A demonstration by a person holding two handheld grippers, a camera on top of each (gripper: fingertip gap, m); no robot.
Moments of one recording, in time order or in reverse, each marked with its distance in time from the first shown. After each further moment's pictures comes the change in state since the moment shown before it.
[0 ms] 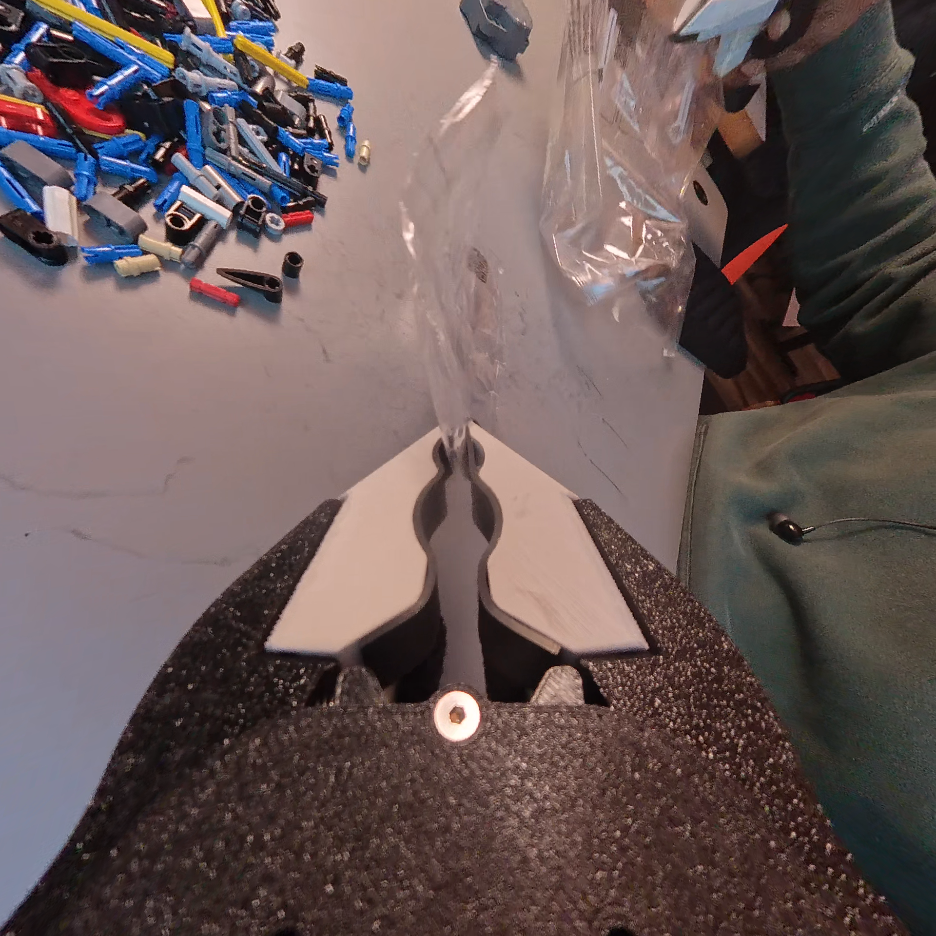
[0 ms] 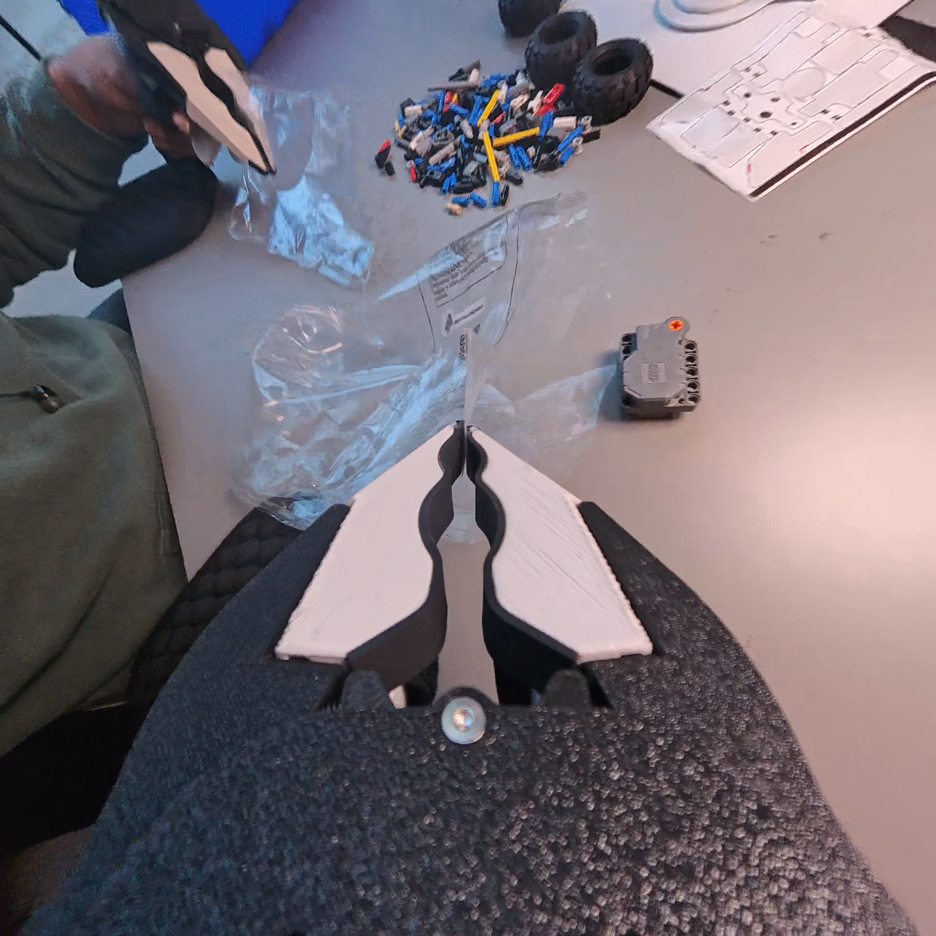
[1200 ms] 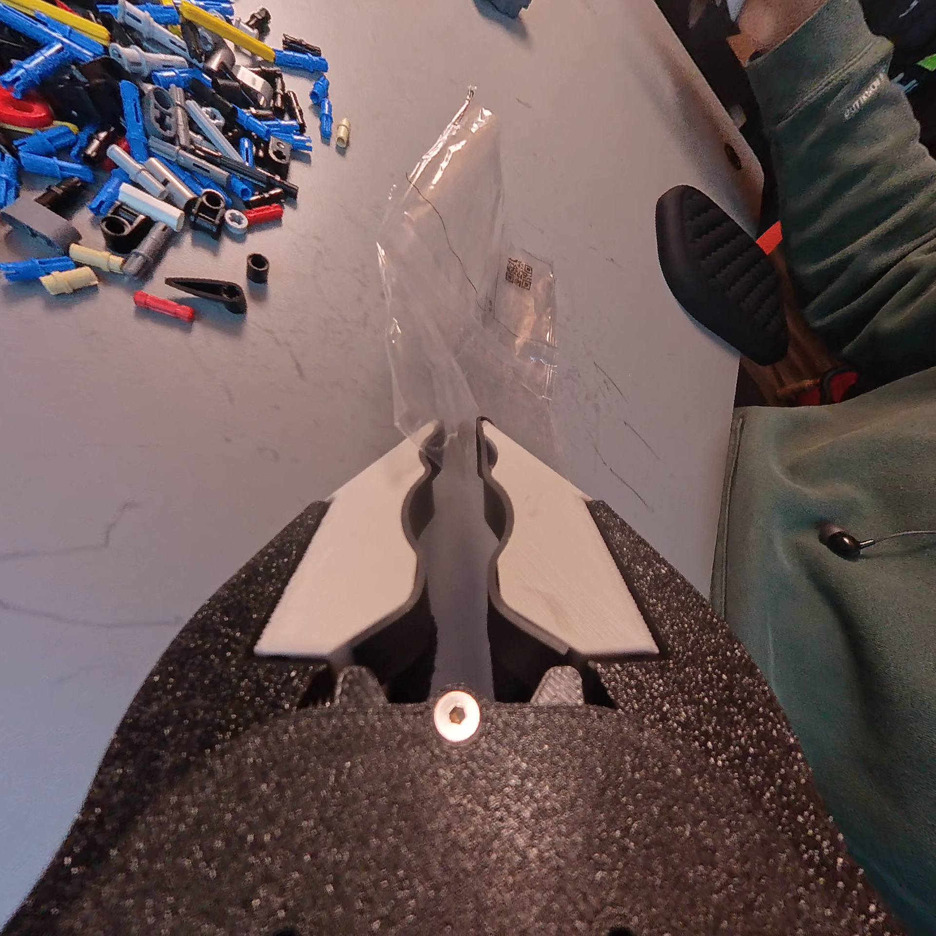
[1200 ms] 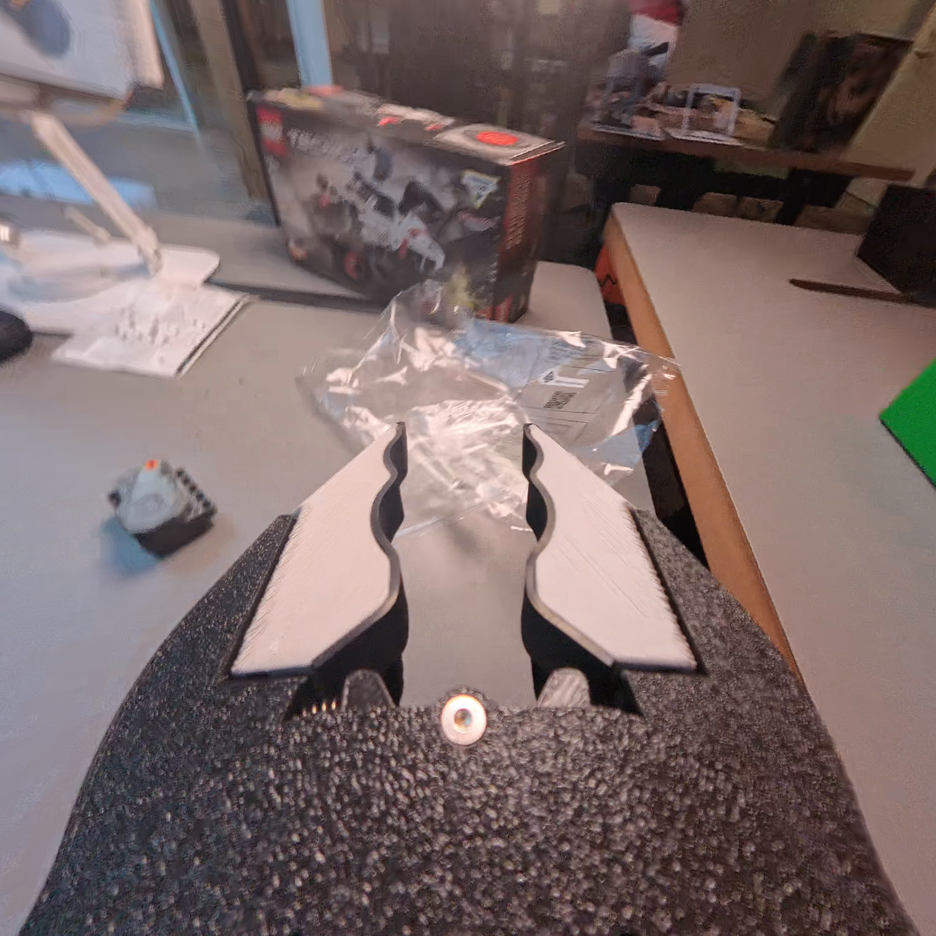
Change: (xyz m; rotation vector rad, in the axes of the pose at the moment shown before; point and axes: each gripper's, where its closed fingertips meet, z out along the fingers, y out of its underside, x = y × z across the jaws) left arm 0.001 0.004 0.025 -0.026 -0.034 0.047; right arm 0.162 0.003 -0.112 0.418 1.006 0.133
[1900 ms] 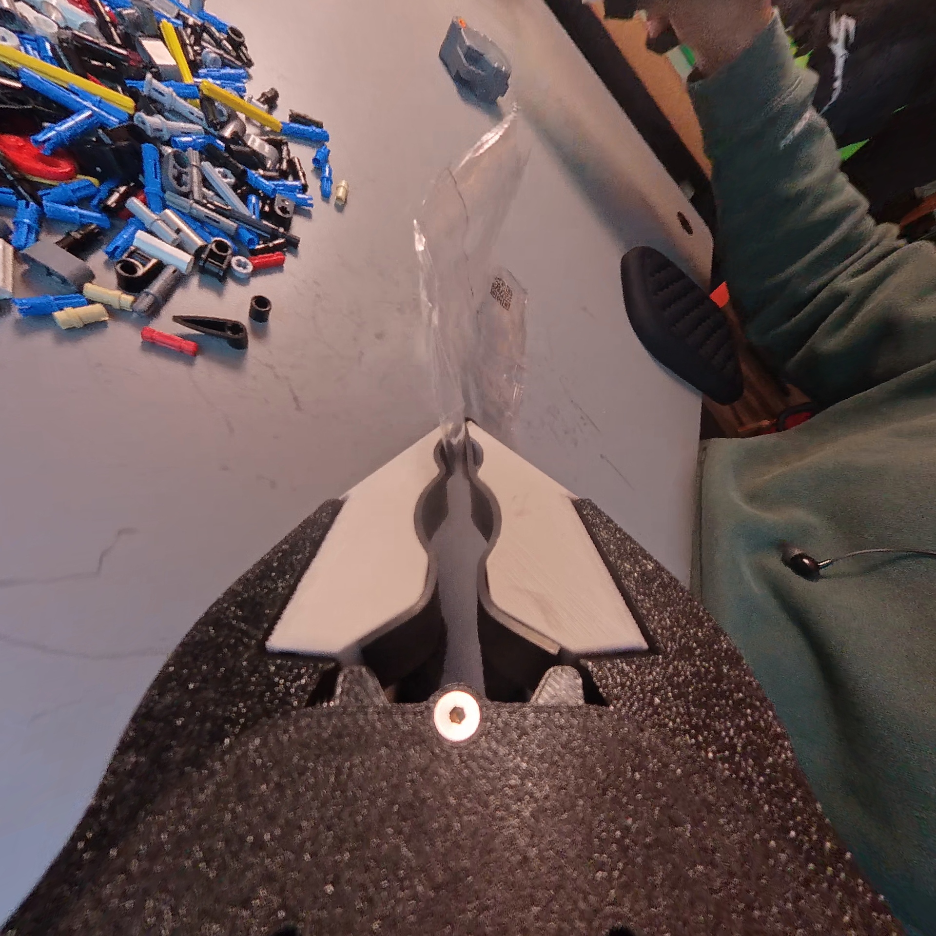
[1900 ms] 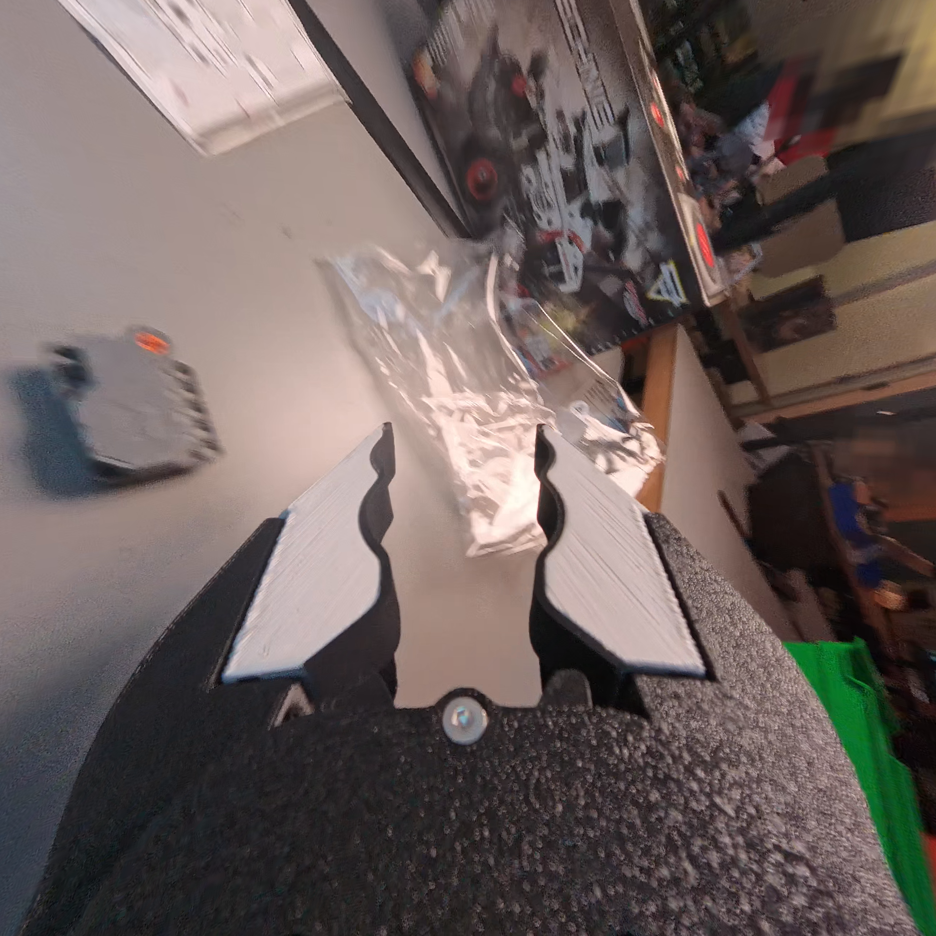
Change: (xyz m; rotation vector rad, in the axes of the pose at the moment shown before) left arm 0.005 -0.015 -0.003 0.102 0.055 -0.027; right arm -0.081 -0.004 0.051 -0.226 -0.002 -0.761
